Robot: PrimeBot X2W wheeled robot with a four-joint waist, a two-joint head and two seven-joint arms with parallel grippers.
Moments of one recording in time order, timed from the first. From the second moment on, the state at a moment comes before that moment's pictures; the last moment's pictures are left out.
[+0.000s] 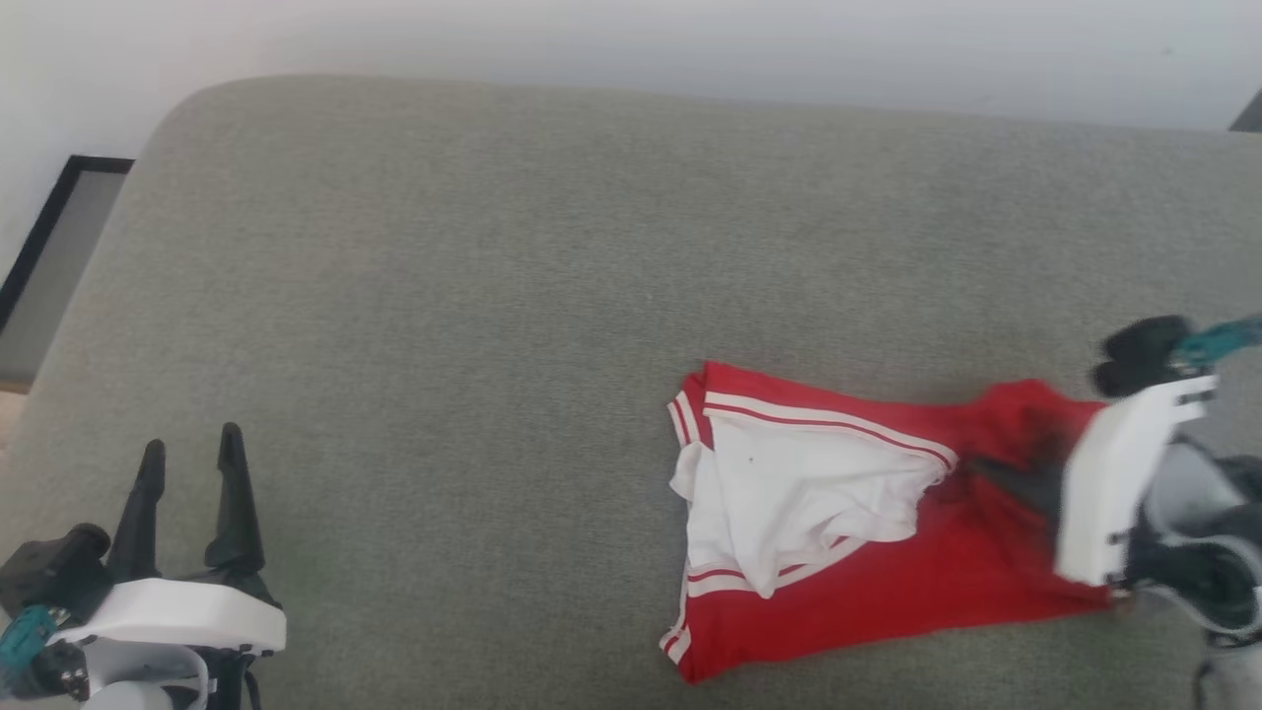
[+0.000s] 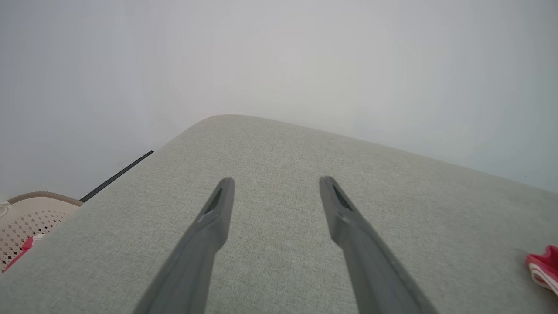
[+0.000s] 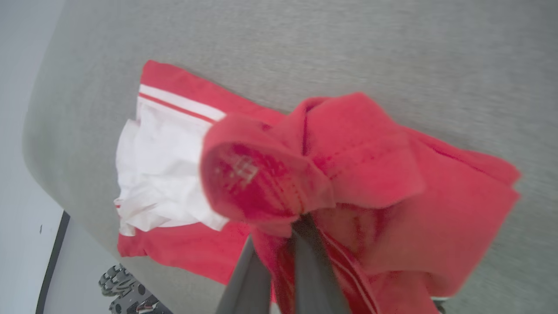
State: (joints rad) left arm -0.11 0.18 0.21 0.26 -0.37 -0.13 -0.26; right arm -0.27 -0.42 0.09 0.02 0.79 0.13 0.89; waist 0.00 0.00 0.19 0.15
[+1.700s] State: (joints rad) left arm -0.07 0.21 0.23 0.26 -0.36 -0.13 -0.26; right arm -0.31 -0.40 0.19 0.08 0.65 0.13 0.46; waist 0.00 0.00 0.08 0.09
